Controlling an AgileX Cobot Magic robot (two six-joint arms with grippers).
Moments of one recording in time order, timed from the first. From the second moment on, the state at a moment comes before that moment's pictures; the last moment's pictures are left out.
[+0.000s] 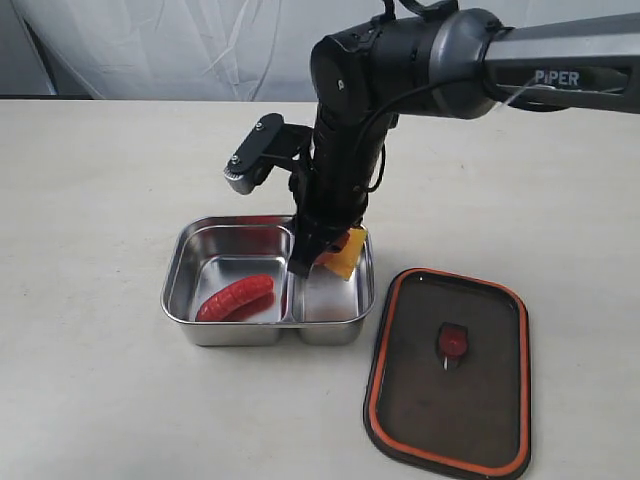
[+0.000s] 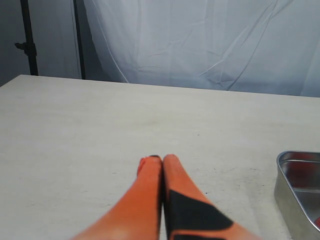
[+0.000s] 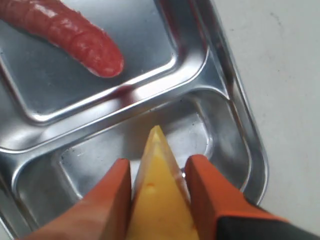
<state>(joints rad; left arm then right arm) 0.03 0.01 0.00 -0.09 0.23 -0.02 0.83 2.03 -1.52 0.06 0.93 -0.58</state>
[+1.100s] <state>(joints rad) 0.03 0.01 0.00 -0.09 0.23 -0.02 0.41 1.70 -1.17 0.04 1.04 0.02</state>
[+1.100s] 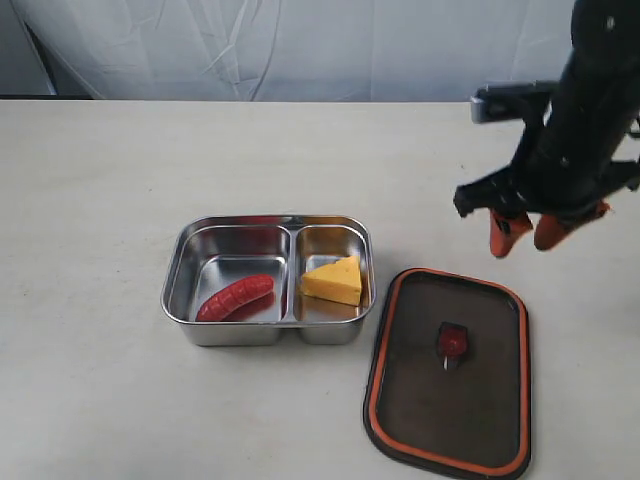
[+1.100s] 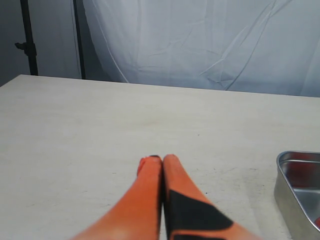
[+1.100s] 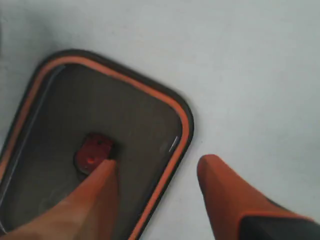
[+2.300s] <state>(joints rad) 0.03 0.01 0.00 -0.09 0.23 -0.02 0.38 1.77 -0.76 0.09 0.76 0.02</state>
